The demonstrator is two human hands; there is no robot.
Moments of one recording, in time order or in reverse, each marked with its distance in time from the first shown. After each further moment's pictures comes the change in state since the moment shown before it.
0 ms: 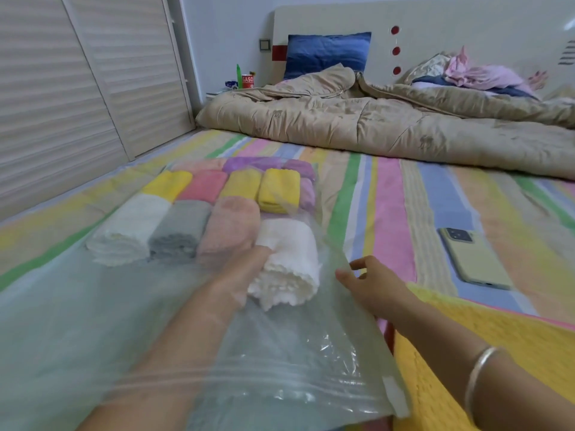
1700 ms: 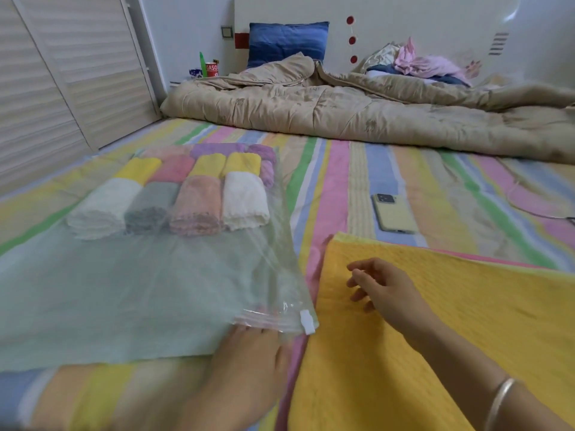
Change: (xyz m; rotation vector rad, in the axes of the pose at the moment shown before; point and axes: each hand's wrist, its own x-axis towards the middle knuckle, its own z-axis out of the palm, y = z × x) left_hand -0.224 -0.094 0.045 1.209 -0.073 0.757; right_hand -0.129 0.088 -0.045 0.346 0.148 -0.092
